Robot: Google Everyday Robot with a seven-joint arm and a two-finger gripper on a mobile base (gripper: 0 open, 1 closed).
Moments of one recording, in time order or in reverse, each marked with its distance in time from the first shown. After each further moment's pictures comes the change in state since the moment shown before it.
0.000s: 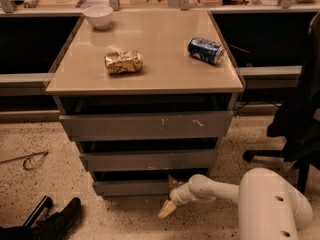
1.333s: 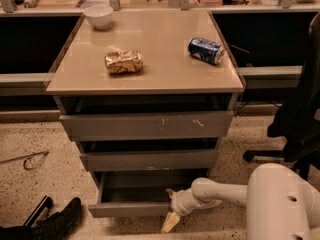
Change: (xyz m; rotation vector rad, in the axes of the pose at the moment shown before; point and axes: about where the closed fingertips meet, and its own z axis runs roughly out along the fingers) arm -0.003 0.068 -0.038 -0.172 0.031 0.024
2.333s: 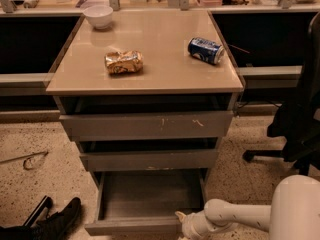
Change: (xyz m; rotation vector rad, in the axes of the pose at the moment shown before) arm 0.041 0.093 -0.021 -0.071 0.007 0.076
